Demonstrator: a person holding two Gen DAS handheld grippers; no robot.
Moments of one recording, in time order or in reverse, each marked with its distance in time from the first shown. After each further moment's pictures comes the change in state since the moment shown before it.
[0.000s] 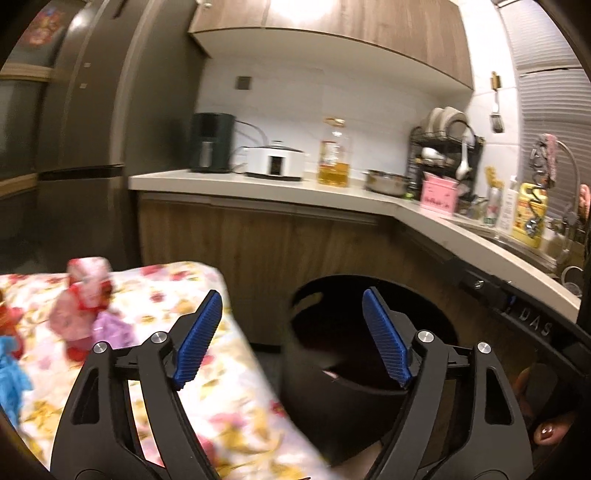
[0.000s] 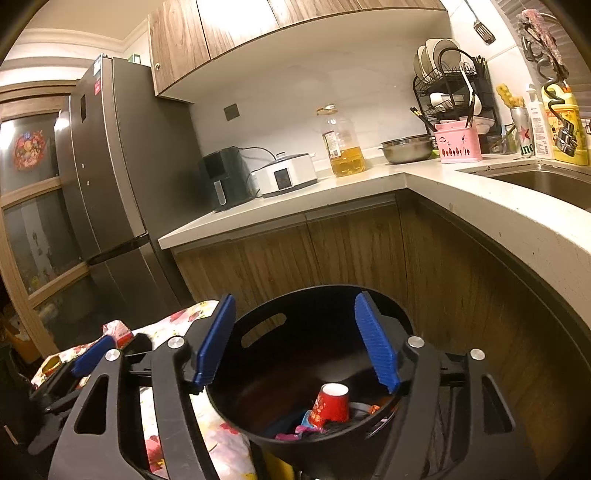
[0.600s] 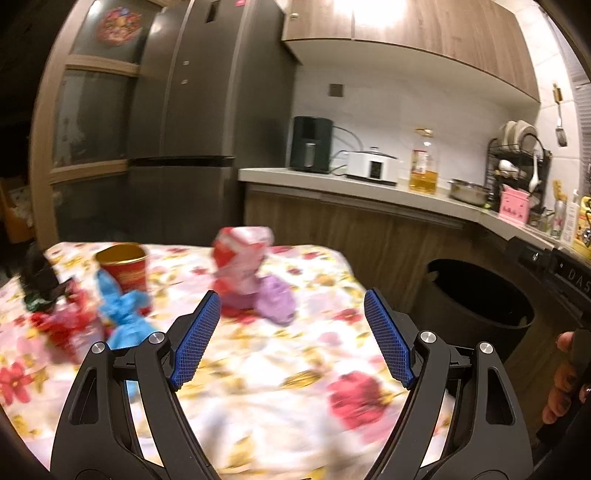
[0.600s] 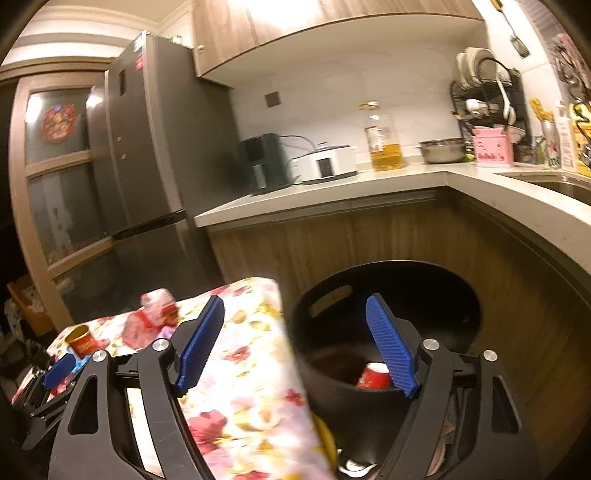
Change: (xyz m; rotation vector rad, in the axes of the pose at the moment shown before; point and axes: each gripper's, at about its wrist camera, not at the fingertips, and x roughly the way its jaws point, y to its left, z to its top) left arm -0.092 0.113 -0.039 -0.077 -0.012 0.308; right arm -0.017 0.083 -0.036 -0.097 0.021 0.100
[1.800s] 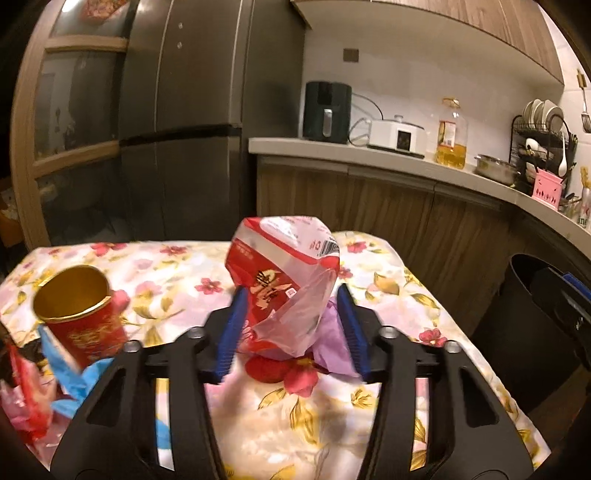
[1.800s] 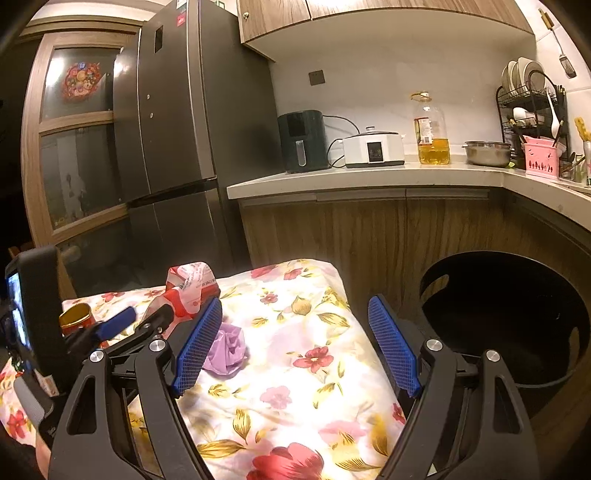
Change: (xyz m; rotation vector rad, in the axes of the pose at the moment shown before) left arm 0.139 0.048 0.023 0.026 0.126 -0.006; right arm 0.088 0.090 -0.027 -0.089 0.053 0.036
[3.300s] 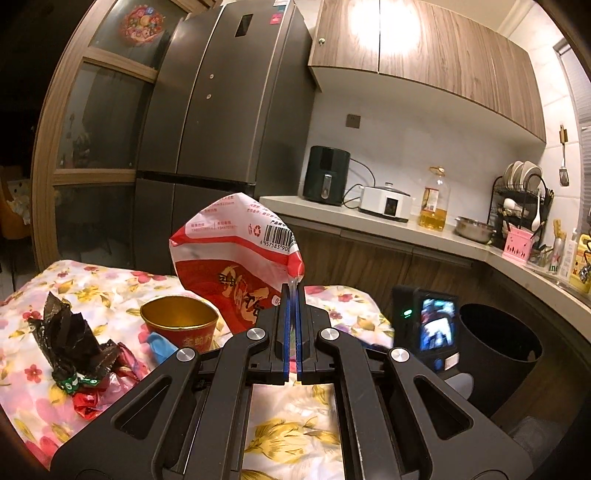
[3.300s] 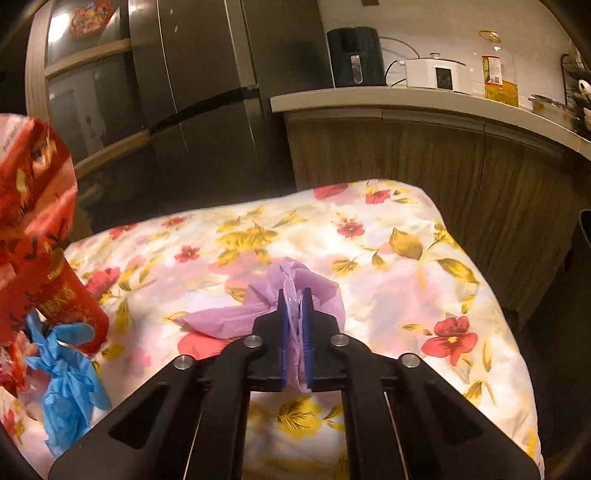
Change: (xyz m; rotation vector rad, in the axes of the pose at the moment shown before) left arm -0.136 0.048 0.003 -0.084 -0.218 -0.051; right arm 0.108 0.067 -0.032 -0.046 0.272 0.134
